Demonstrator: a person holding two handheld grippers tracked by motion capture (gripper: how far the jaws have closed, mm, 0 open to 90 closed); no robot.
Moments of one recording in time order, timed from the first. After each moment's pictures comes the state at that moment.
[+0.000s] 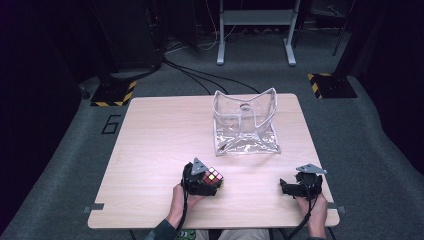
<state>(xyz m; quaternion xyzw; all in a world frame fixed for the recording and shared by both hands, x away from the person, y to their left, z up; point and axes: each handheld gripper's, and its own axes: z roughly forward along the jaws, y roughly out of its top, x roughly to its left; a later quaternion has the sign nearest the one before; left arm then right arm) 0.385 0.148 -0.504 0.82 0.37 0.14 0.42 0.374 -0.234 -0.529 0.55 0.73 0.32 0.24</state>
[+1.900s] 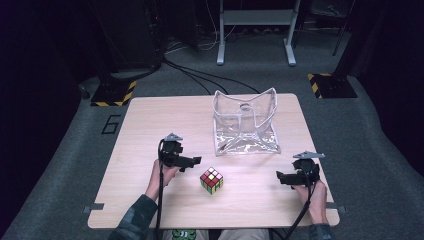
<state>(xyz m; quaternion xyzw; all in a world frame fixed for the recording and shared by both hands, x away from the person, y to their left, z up) 0.462 0.218 -0.470 0.79 0.44 0.07 0.42 0.400 -0.224 -0.492 0.54 0.76 0.31 0.19</state>
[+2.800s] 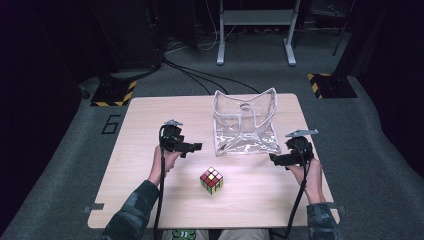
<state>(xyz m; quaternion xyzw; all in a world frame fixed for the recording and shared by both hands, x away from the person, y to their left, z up) 0.498 0.216 -0.445 0.78 0.45 0.05 0.42 0.437 -0.202 -0.433 0.50 0.78 0.32 0.19</state>
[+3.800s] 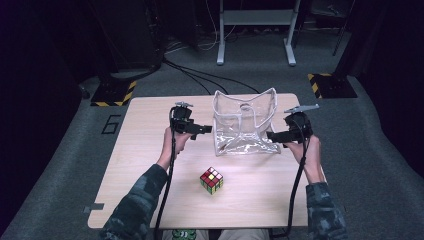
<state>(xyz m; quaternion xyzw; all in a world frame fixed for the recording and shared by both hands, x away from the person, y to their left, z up) 0.539 0.182 -0.404 0.78 0.44 0.06 0.43 0.474 -0.191 -0.374 0.49 0.77 0.35 0.19</state>
